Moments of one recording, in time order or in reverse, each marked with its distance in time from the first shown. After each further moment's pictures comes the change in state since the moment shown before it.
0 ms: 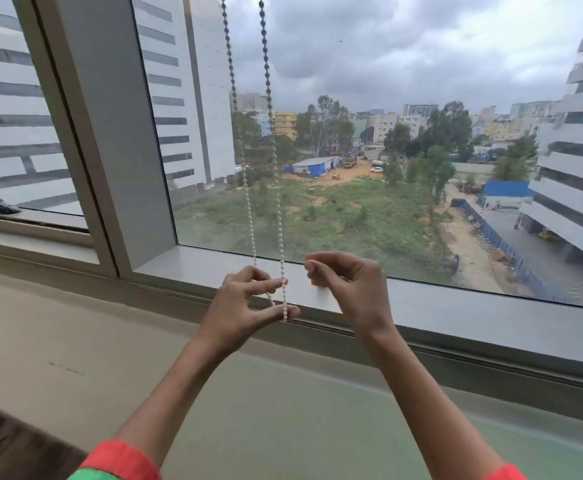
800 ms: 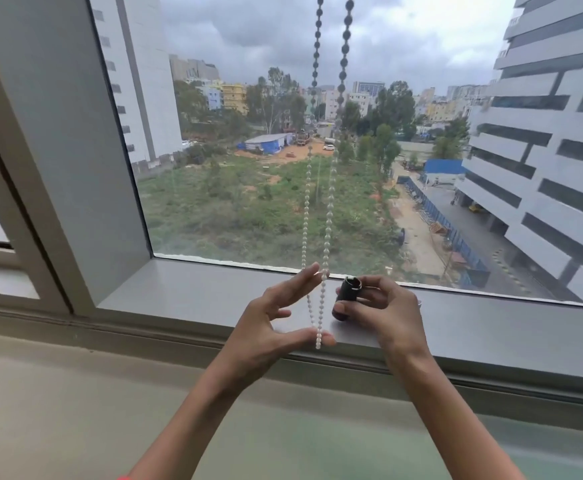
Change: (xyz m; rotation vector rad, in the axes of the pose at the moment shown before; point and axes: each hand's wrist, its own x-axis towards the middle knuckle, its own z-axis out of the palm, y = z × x) left_hand 0.071 -0.068 -0.019 -0.350 -0.308 0.077; right_hand 0.042 0.065 0.041 0.022 0.189 0.292
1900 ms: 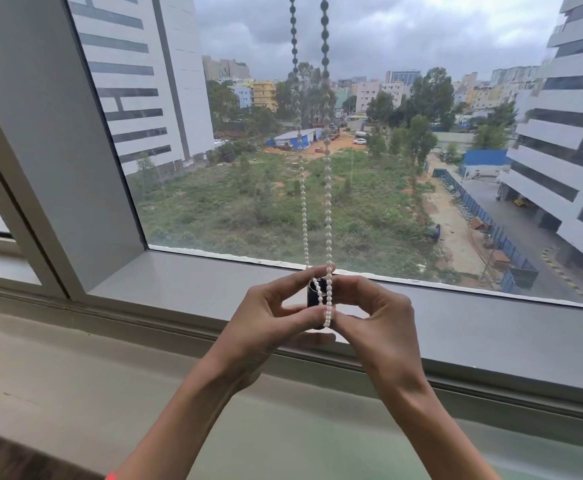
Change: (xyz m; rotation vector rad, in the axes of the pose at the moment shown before) left_hand 0.013 0.024 0.056 -0.384 -0.002 -0.137; right_hand -0.028 -0.022 -0.033 -0.027 -0.174 -0.269
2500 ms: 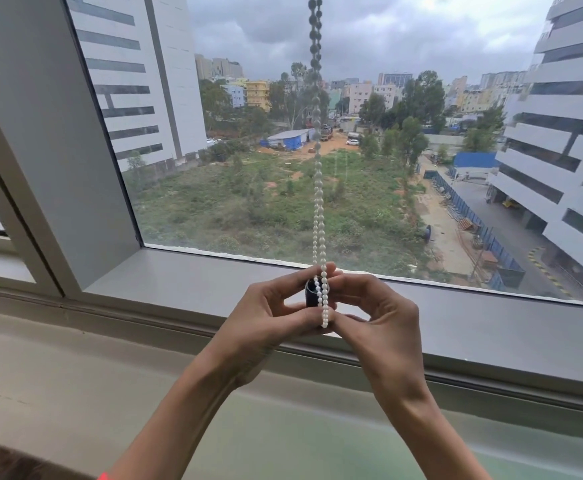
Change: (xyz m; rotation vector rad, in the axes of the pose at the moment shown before) left_hand -0.004 0.006 0.002 -0.106 -0.065 0.017; right_hand -0.011 -0.005 0.003 0.068 0.066 -0.014
